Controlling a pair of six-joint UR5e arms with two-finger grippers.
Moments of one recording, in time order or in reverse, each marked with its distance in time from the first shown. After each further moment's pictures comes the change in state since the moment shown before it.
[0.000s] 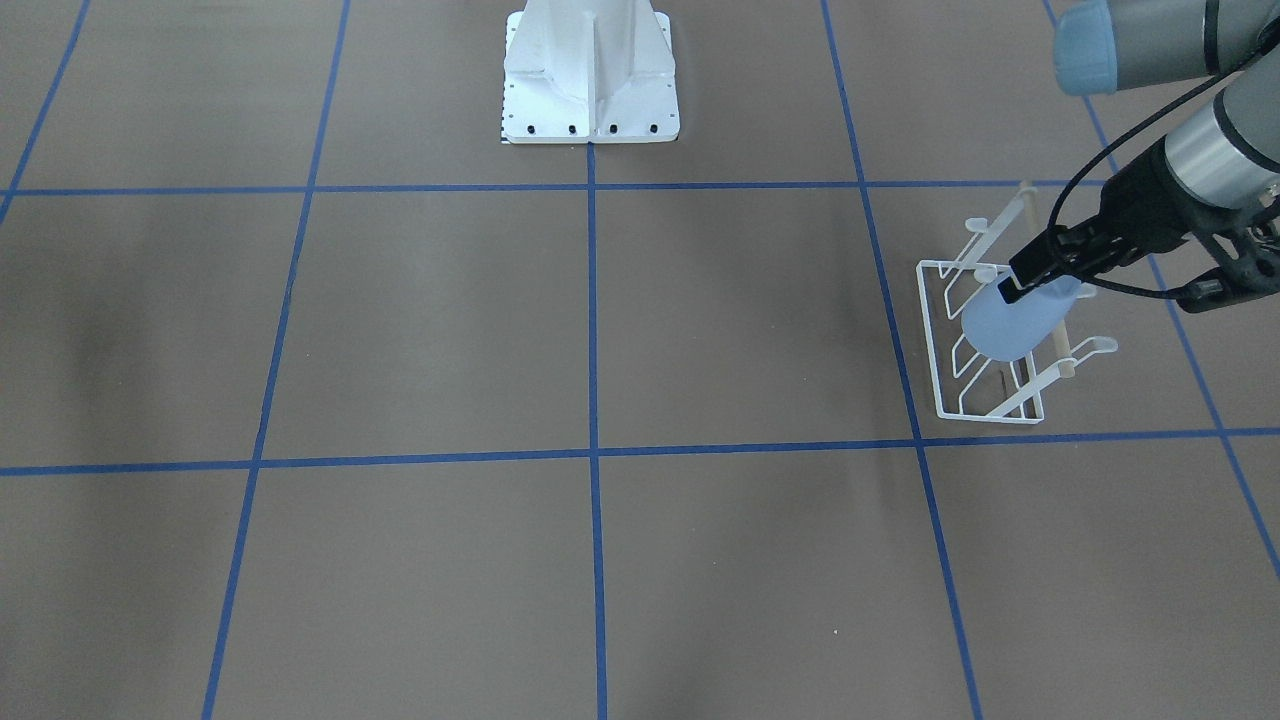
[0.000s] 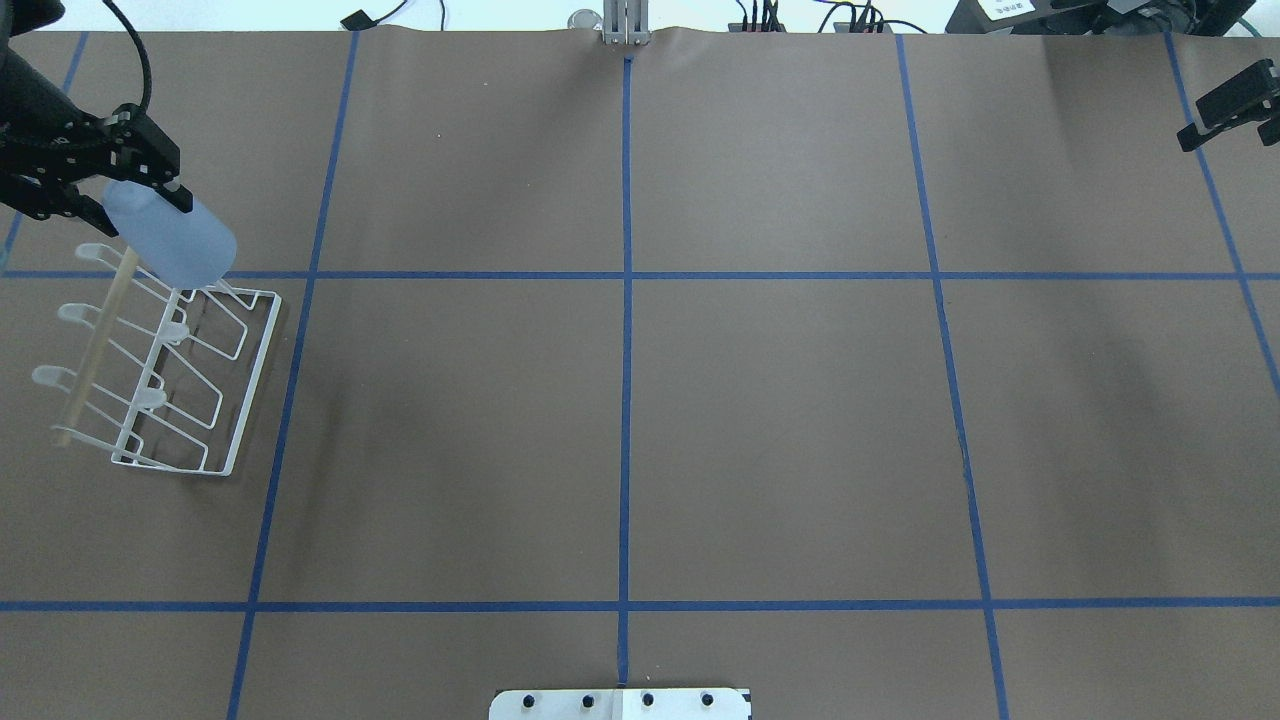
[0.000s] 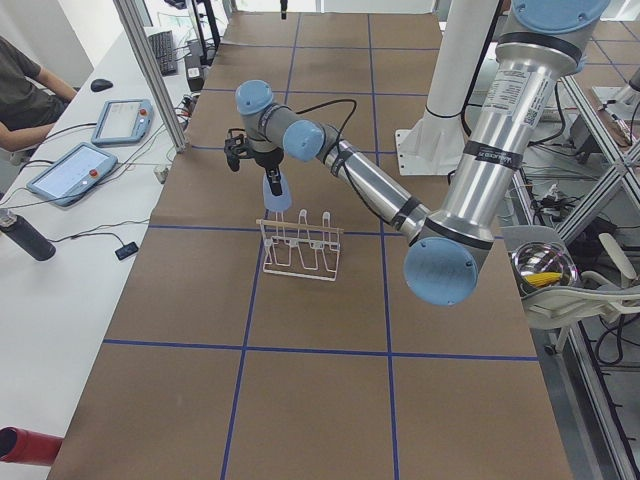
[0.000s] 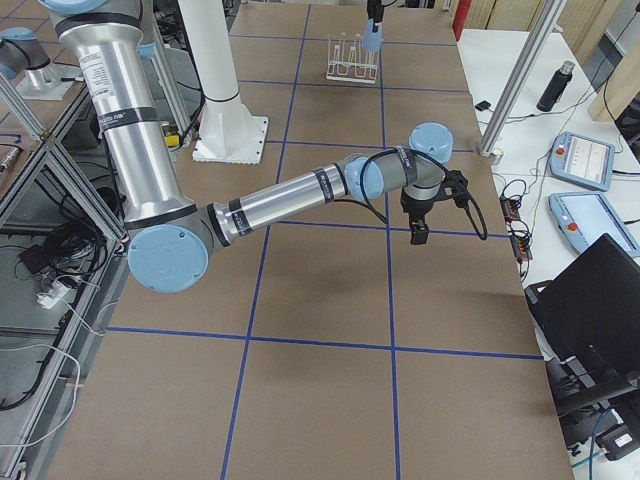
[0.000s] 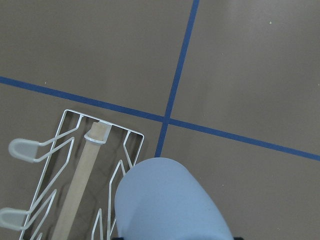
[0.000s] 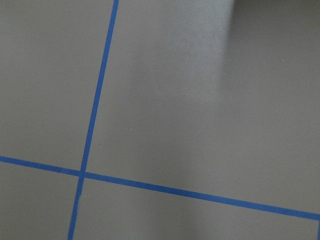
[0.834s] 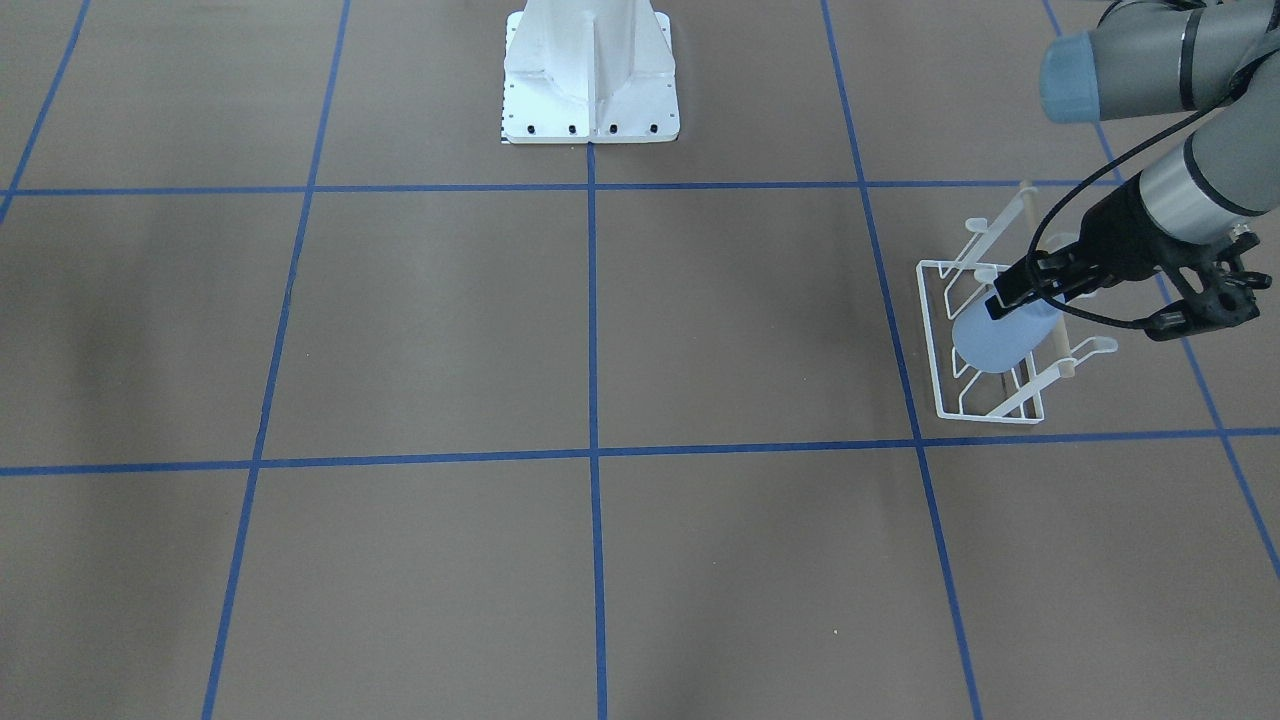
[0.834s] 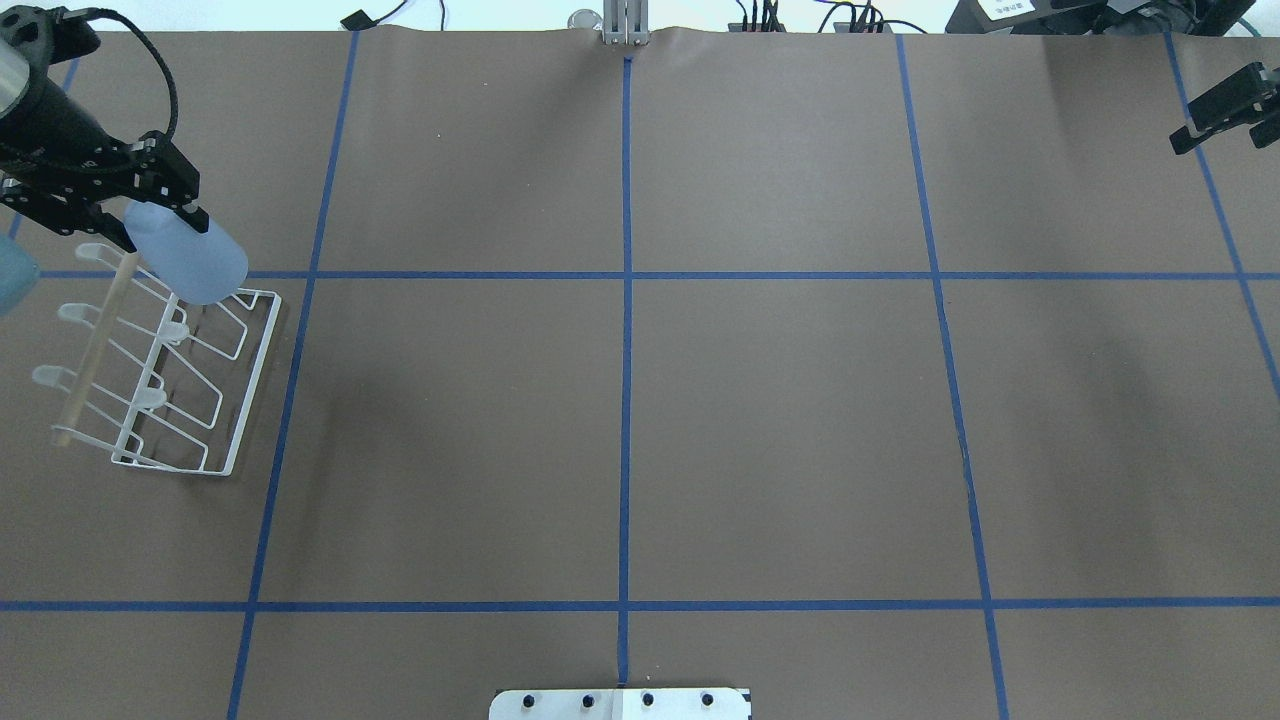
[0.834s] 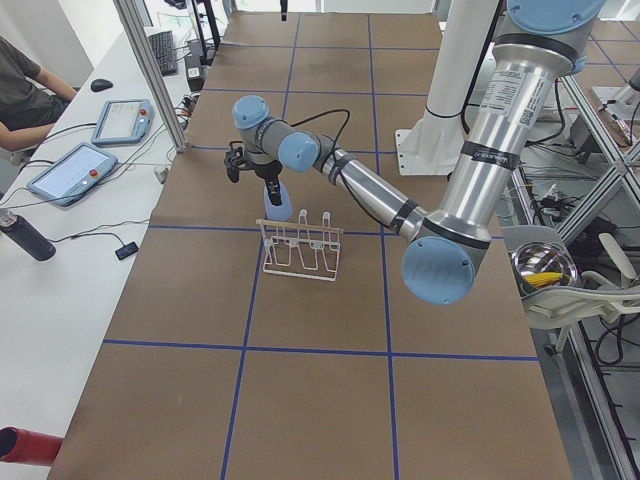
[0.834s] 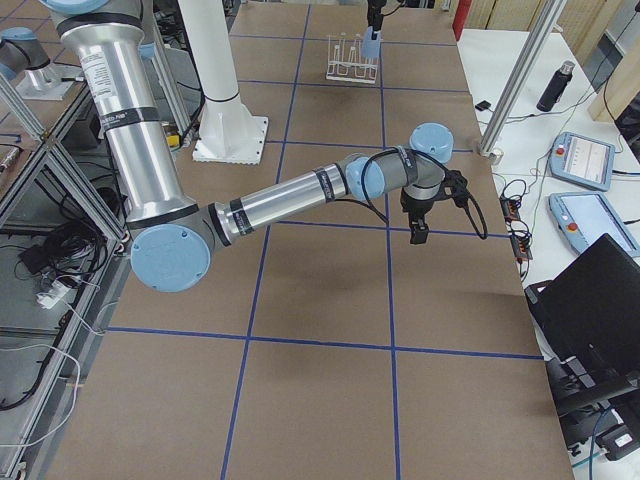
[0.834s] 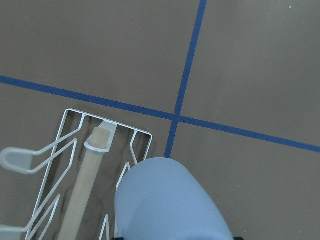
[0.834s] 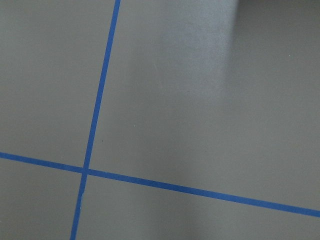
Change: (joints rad) left arm 0.029 0.005 0.062 -0.054 0.004 0.028; right arm -0.007 0.003 -0.002 0.000 0.000 0.001
